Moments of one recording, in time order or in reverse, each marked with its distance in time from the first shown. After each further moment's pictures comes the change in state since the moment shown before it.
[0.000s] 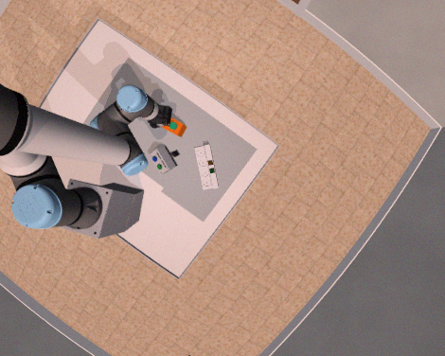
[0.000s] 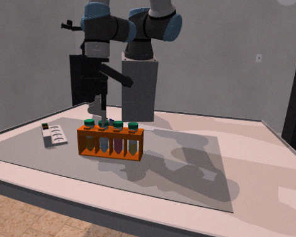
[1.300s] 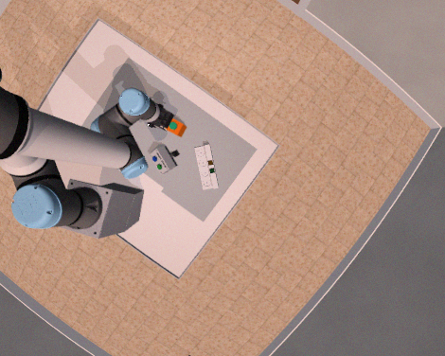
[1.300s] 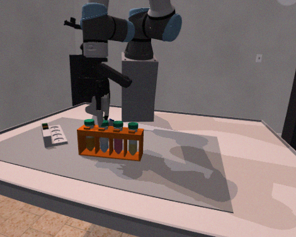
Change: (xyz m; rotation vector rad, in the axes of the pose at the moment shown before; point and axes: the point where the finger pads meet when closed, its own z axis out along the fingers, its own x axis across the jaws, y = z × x) arm 0.001 0.000 0.000 0.029 0.008 0.338
